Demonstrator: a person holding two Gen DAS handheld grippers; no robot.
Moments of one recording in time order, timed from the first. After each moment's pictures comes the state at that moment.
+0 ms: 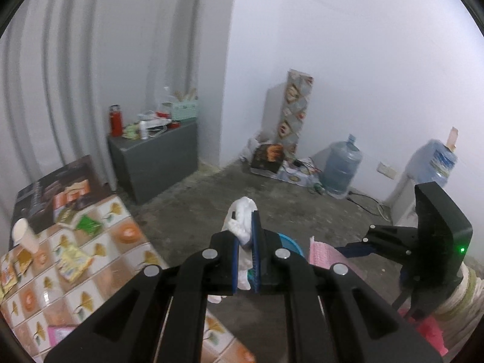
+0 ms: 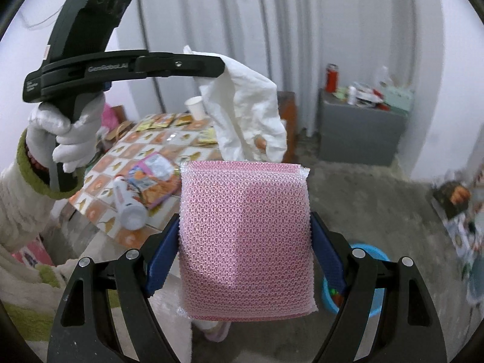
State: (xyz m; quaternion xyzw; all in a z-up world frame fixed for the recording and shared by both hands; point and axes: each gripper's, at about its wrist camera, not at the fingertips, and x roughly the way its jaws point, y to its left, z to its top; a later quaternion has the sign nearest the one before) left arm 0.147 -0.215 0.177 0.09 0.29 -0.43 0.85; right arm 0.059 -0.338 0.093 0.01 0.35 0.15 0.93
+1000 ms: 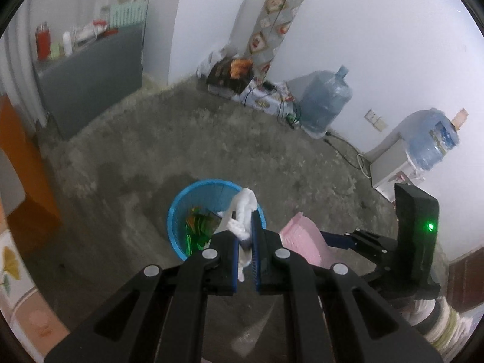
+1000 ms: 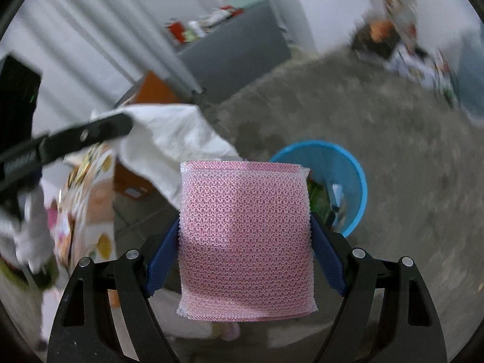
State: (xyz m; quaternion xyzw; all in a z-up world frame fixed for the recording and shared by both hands) left arm 0.225 -0.447 -0.009 0.10 0.48 -0.47 0.73; right arm 0.103 -0.538 -0.085 0.30 0.44 -0.05 0.84
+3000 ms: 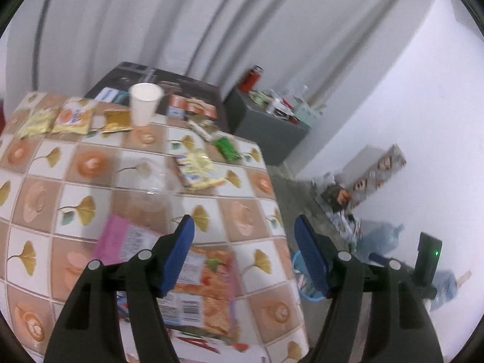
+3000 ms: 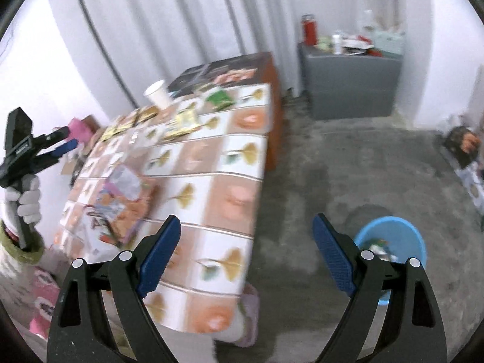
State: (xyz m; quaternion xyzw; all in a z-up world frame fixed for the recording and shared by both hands) left arm 0.243 0.097 0.083 -0.19 0.39 -0.22 0.87; right arm 0.199 -0.304 0.031 0.09 0.44 0.12 0.89
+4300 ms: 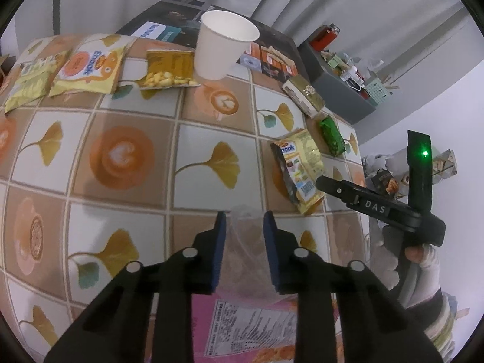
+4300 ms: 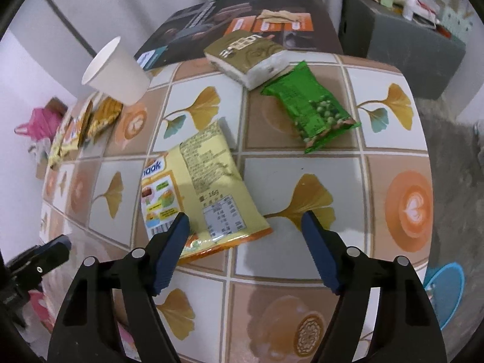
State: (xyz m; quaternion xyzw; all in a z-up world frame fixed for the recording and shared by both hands) left arm 0.389 0.139 -0.024 -0.18 0.53 -0.14 0.81; right arm 0.473 -0.117 -0.056 0.06 0.57 0.09 0.82
